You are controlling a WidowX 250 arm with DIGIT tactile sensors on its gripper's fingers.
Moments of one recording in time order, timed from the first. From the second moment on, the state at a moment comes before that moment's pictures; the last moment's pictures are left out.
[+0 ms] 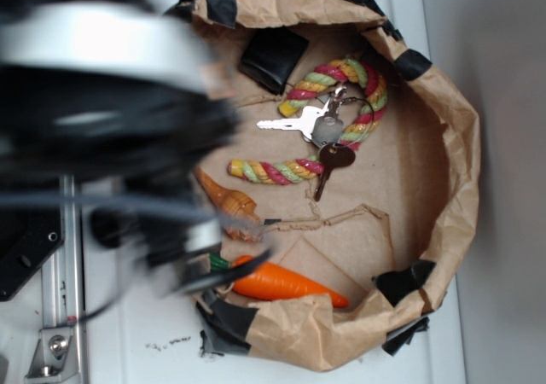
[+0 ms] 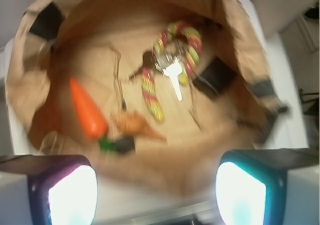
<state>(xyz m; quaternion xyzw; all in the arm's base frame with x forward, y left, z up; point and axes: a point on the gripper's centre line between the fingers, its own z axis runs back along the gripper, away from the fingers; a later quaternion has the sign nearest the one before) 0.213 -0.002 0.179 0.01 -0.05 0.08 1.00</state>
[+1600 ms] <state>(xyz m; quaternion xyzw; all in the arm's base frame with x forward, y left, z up) 0.267 -0.008 0.020 -0.08 0.02 0.03 1.00</state>
